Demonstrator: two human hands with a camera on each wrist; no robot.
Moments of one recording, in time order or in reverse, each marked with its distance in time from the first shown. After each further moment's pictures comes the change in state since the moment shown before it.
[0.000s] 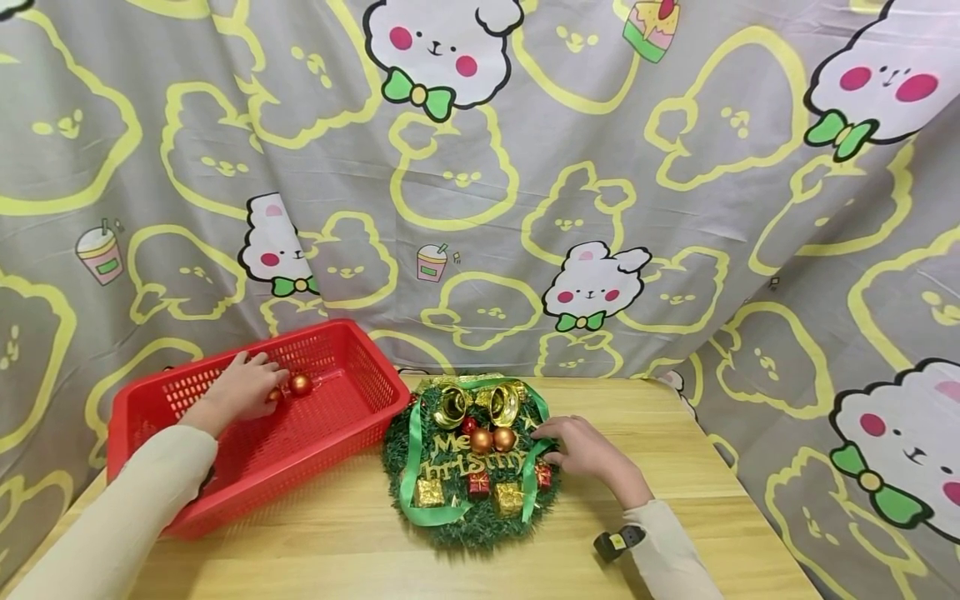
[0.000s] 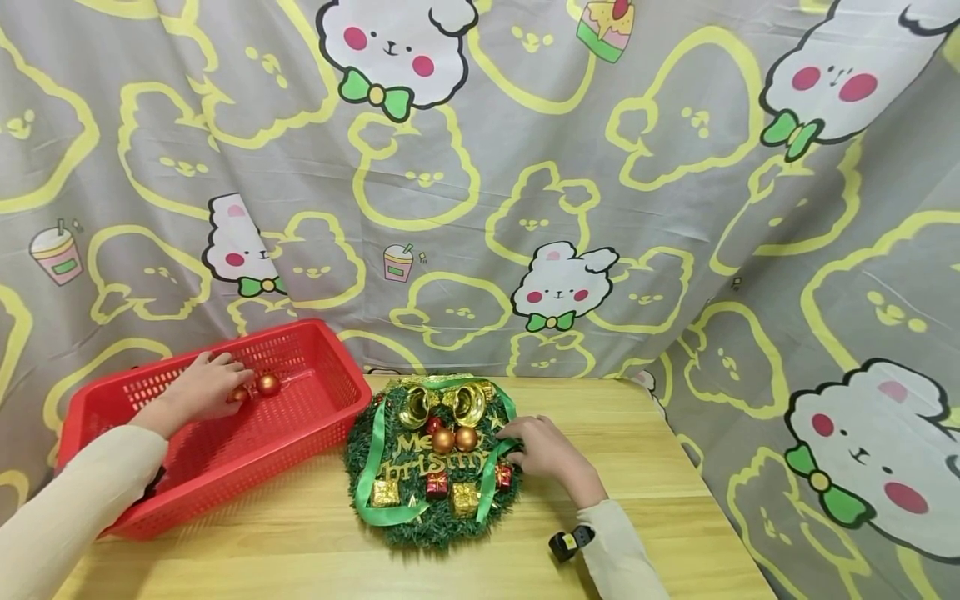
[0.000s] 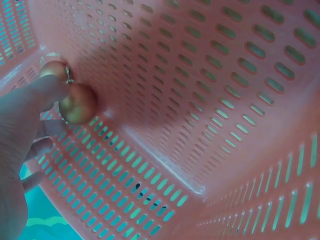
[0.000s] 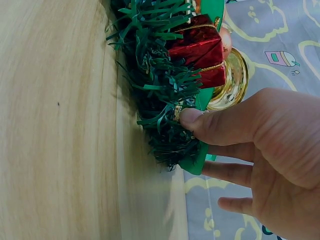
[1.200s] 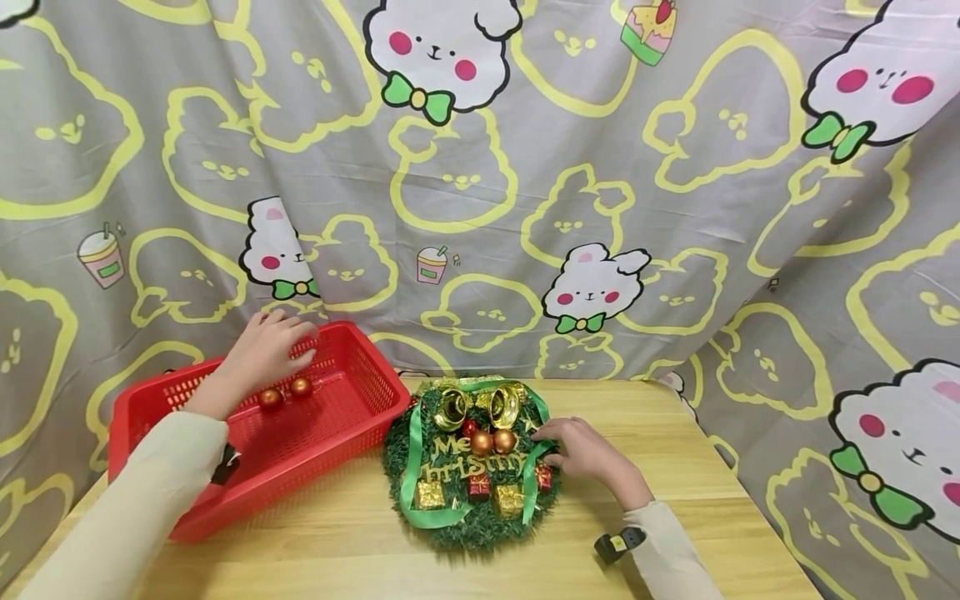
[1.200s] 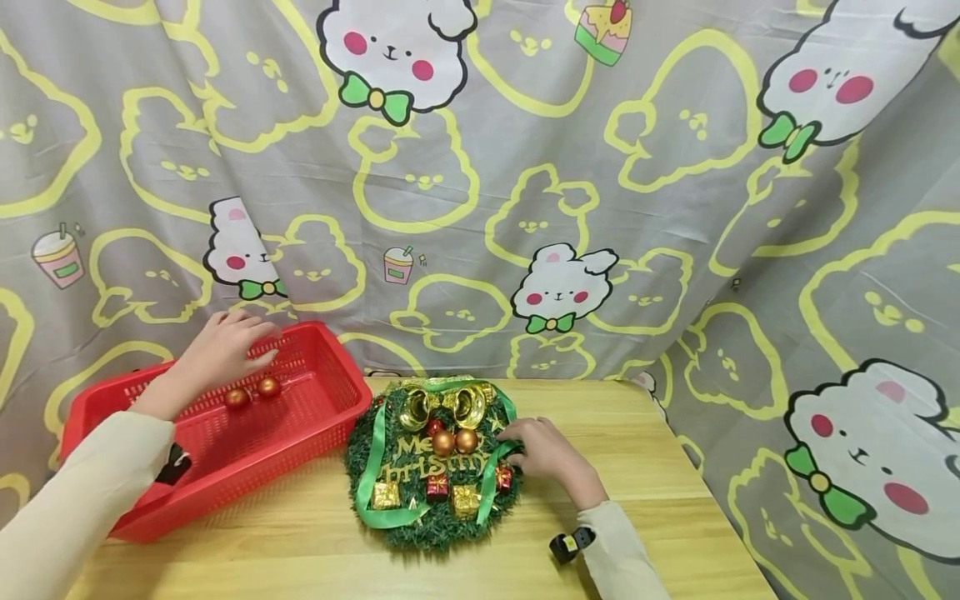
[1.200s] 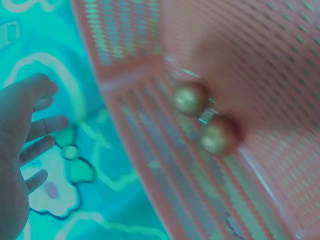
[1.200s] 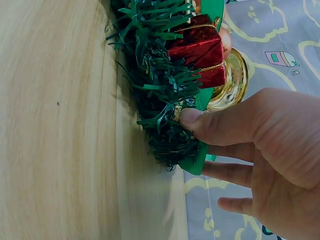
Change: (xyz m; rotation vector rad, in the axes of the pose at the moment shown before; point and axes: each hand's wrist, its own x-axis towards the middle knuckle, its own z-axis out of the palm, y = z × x) left_hand 0.037 0.024 -0.070 -0.210 0.305 -0.060; right_hand 0.000 0.001 0.000 0.008 0.000 0.008
